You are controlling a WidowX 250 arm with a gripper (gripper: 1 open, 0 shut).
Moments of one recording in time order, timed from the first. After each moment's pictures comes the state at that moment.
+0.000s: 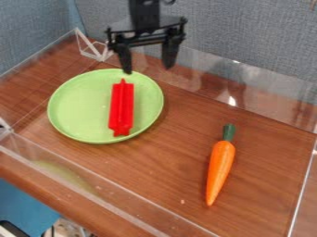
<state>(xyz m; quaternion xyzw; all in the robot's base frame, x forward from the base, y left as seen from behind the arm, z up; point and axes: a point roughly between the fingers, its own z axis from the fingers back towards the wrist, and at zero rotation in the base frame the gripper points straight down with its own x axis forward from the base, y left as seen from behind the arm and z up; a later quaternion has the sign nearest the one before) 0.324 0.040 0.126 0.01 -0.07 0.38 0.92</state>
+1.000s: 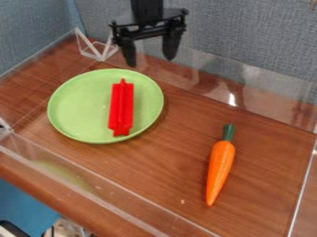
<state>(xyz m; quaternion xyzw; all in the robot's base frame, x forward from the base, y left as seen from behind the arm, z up) 0.341 0.047 0.121 0.02 -0.07 0.42 0.91</state>
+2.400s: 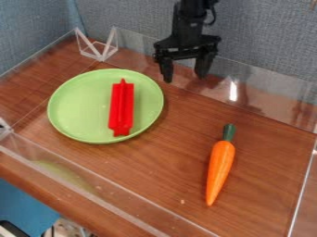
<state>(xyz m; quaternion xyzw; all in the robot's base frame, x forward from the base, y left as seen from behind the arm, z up) 0.397 0.030 0.066 0.03 -0.05 0.39 0.92</state>
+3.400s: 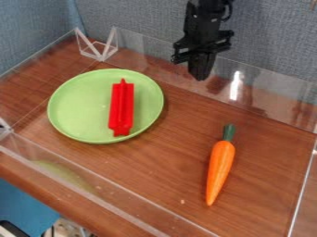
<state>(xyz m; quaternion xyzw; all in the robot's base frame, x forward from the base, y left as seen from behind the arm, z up) 0.396 0.003 0.079 0.03 -0.03 0.50 0.86</state>
